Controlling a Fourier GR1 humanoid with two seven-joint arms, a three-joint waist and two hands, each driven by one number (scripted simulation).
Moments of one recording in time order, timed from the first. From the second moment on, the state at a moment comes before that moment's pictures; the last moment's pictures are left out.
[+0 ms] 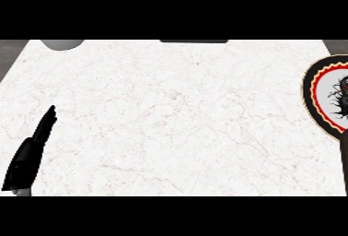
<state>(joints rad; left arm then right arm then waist) 0.07 0.37 0.02 -1.47 -0.10 0.08 -0.14 -0.25 -1.19 -0.47 -0.57 0.23 0.18 -0.92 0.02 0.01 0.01</state>
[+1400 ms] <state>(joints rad) 0.06 0.34 0.05 -1.46 -0.14 0.05 -0.15 -0.71 -0.82 -0.14 -0.45 0.47 0.26 -0.65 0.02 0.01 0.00</state>
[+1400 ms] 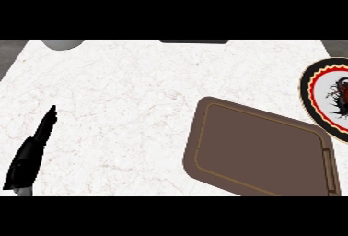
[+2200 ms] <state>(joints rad) 0.07 0.32 0.07 -1.48 -0.16 0.05 -0.14 -0.79 -0.77 -0.34 -0.26 0.32 0.21 -0.59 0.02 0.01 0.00</state>
